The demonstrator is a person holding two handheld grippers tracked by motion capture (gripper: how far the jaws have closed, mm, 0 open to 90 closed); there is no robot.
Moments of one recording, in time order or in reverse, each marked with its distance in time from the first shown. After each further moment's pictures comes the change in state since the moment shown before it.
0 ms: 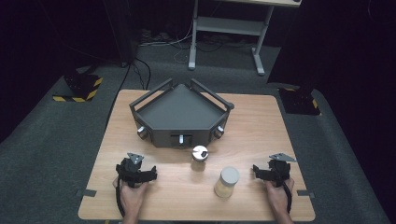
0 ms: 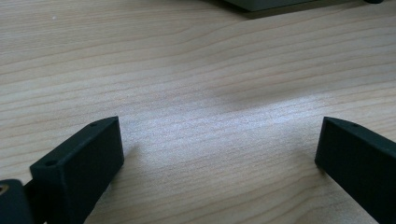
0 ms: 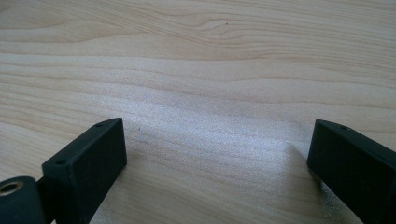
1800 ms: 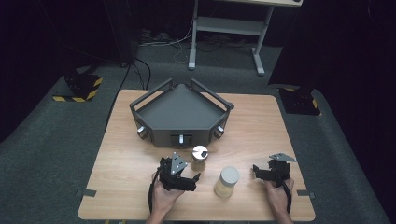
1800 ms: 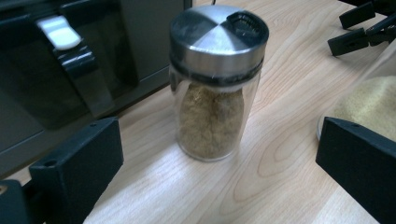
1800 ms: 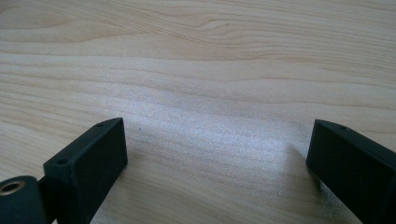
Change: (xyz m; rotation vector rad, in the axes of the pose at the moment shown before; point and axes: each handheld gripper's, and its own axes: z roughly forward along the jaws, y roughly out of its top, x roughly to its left) left arm -0.066 0.022 -0.019 -0.219 -0.406 0.300; right arm 0.000 0.000 0.000 -0.001 0.001 -0.002
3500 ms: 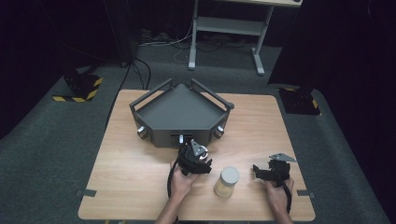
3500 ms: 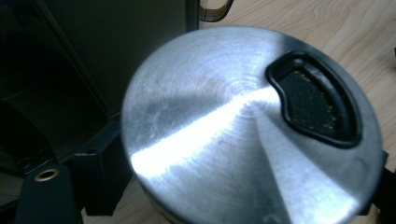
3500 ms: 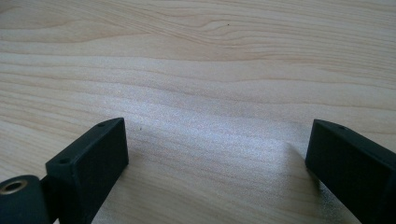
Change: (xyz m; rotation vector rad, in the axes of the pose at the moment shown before) left arm -0.014 0.045 0.075 0.119 0.069 -0.044; right arm 0.000 0.000 0.000 -0.003 0.002 -0.002
